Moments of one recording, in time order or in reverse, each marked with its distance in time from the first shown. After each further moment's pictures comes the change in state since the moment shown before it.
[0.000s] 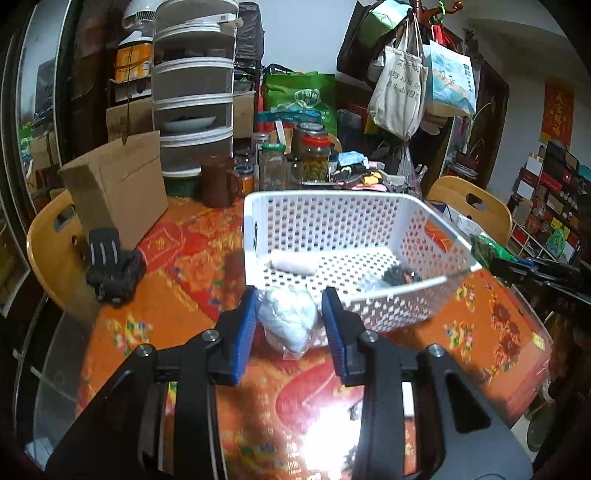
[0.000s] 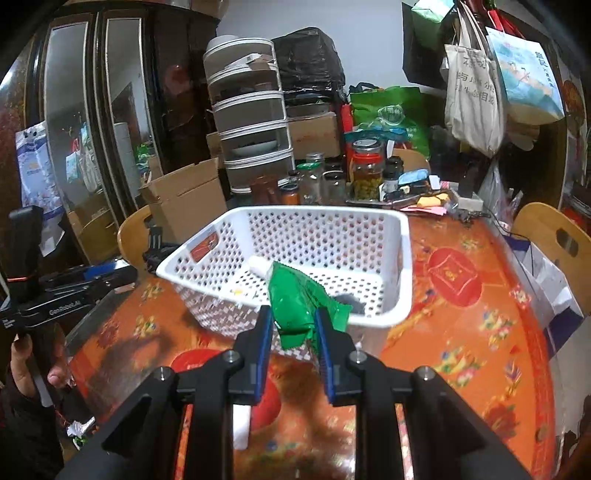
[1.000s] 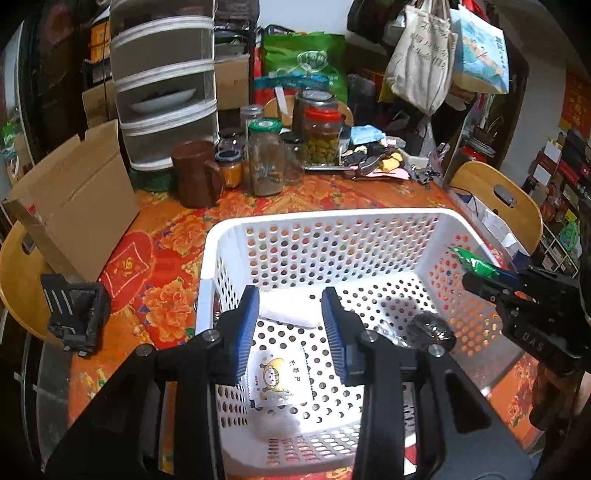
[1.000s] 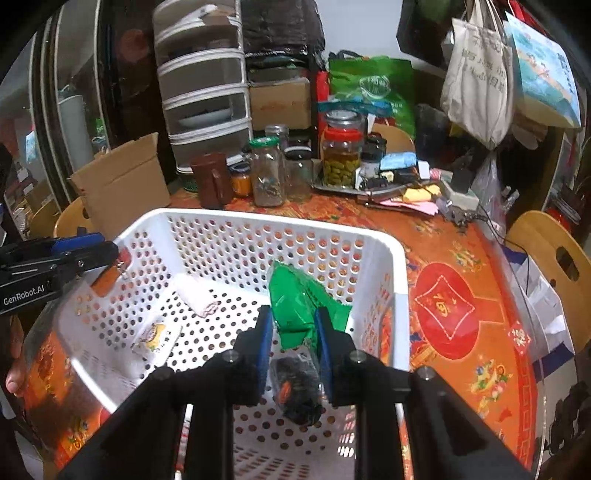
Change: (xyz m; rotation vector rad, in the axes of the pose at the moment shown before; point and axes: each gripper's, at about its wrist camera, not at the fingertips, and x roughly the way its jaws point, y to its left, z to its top) left arm 0.154 -0.019 0.089 -0.006 0.172 0.032; right arm 0.133 -0.042 0.064 -0.015 0.146 -0.142
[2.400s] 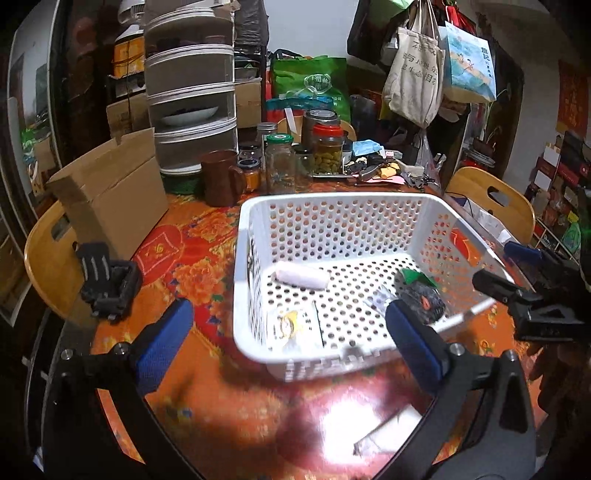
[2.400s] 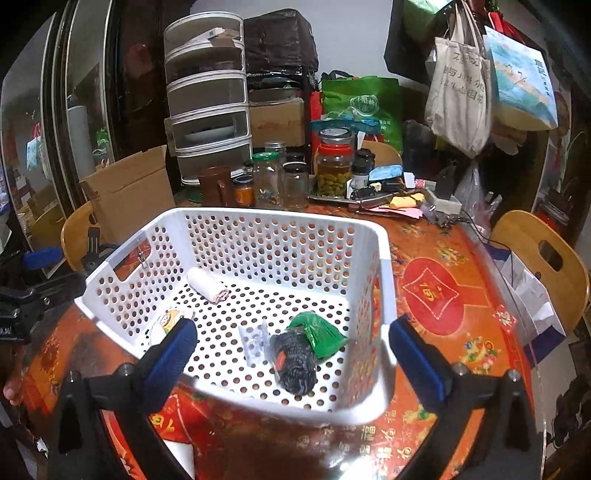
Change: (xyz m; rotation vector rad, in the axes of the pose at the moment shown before) left arm -0.087 0.010 -0.083 0.008 -0.117 0.035; right arm -0.054 0.015 -0.039 0.008 -0.099 -0.033
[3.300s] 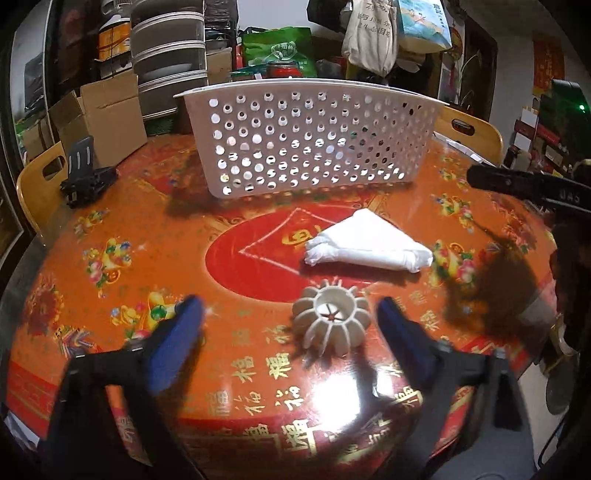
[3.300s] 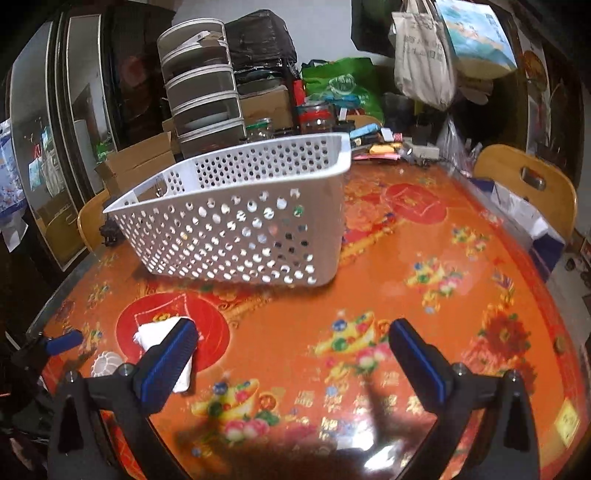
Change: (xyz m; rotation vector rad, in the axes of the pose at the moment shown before) left arm -0.027 -0.051 -0.211 0.078 0.053 -0.053; right arm -0.052 -0.013 -0.141 0.125 0.012 0.048
